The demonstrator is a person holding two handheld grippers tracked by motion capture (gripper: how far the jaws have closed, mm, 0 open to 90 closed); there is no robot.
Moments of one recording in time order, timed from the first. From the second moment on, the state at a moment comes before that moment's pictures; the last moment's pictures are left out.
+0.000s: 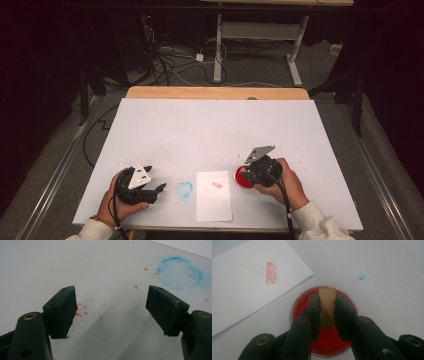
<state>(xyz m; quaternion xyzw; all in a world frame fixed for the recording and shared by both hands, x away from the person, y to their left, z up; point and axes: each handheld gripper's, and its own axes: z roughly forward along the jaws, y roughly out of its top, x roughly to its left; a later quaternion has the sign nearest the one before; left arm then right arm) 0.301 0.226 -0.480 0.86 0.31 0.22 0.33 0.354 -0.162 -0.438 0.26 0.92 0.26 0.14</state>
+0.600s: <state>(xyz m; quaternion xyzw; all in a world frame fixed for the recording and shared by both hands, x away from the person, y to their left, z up) 0.302 0.224 -0.481 0.86 0.31 0.22 0.33 0.355 -0.164 -0.443 0.27 0.92 0.25 0.13</state>
